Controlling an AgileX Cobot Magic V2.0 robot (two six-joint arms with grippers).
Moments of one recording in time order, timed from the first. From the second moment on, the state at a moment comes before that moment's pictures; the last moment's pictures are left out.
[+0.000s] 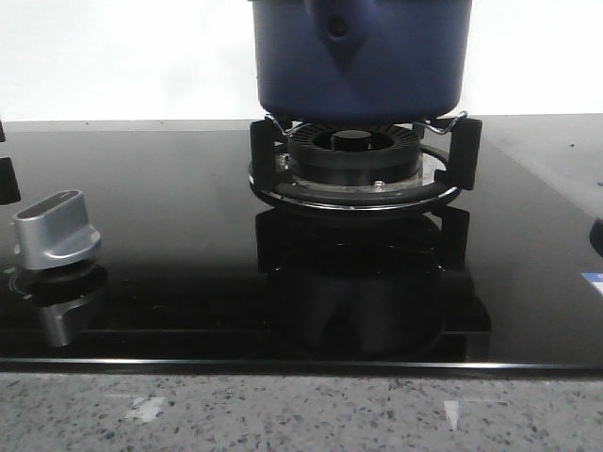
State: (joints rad) left arm -0.42 1.80 -1.51 -1.48 0.79 1.55; right arm -0.15 0.69 -0.81 0.30 0.92 -0.16
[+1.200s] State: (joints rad) left arm -0.03 1.77 -1.79 -1.37 1.06 1.39; right arm -0.44 1.25 -1.13 0.20 0.93 -0.12
